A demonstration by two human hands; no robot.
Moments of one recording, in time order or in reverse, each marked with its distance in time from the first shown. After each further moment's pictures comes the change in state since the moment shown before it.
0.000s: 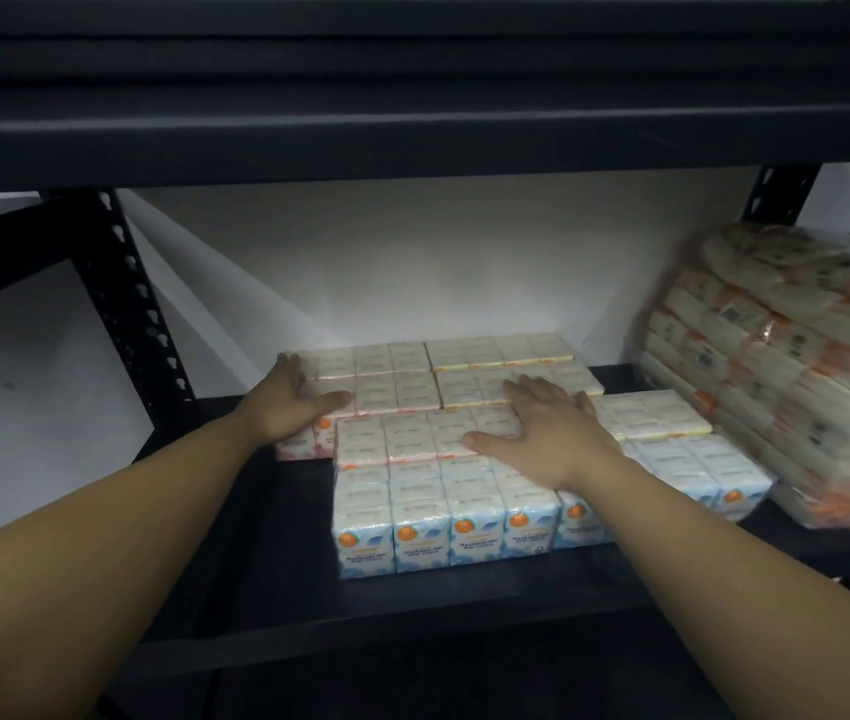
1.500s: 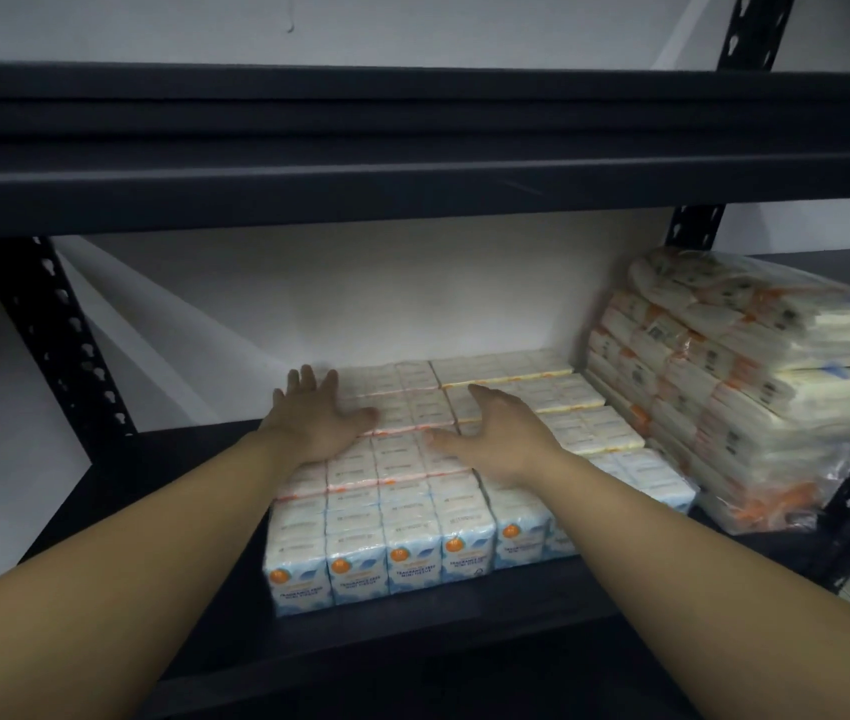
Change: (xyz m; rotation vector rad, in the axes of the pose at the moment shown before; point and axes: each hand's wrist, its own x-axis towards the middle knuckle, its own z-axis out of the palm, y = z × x) left_hand 0.039 0.077 0.065 0.500 -0.059 -0.223; right_hand -0.006 0.008 -0.028 0.300 0.084 0.011
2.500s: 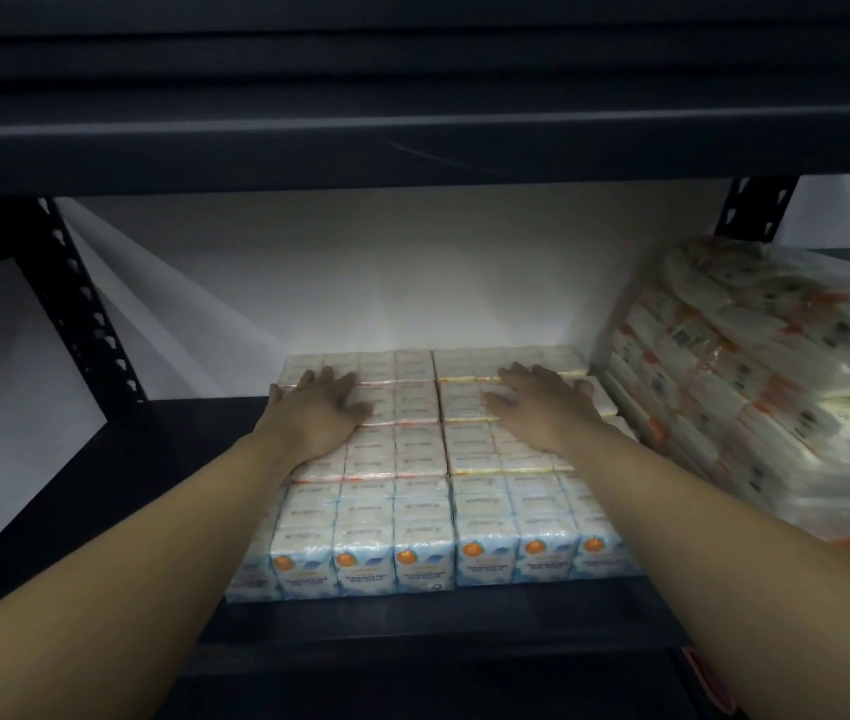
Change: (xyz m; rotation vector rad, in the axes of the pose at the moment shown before) left_hand -0.006 0.028 0.015 0.104 -0.011 -0.036; right_hand 0.074 0.085 -0.021 -0.336 -0.089 -0.007
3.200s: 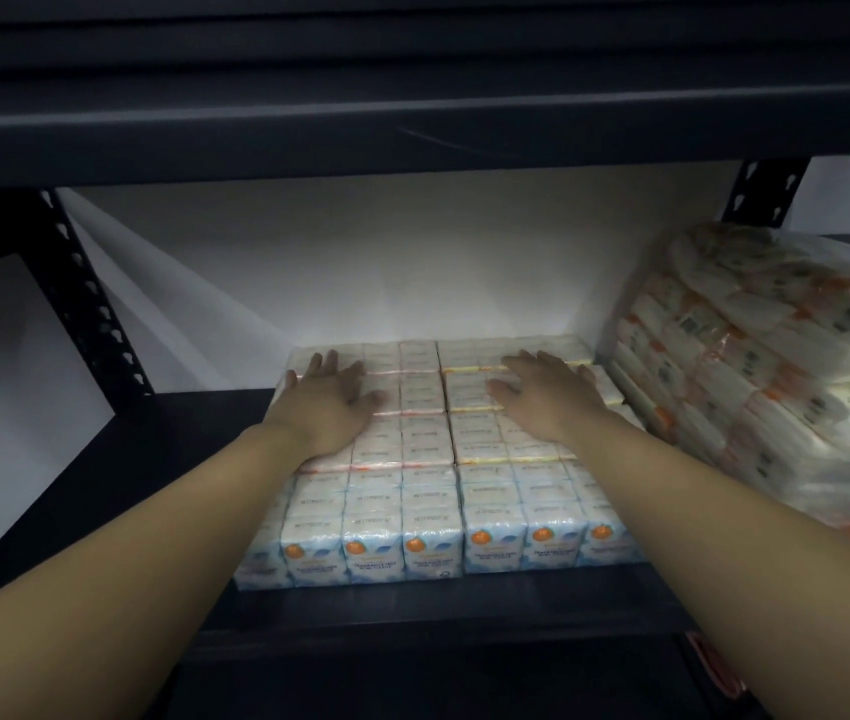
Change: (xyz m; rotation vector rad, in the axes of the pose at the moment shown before) left_hand -0.020 0.011 -0.012 -0.026 0.009 0.028; right_hand -0.009 -0.007 -0.007 0.047 0.016 -0.002
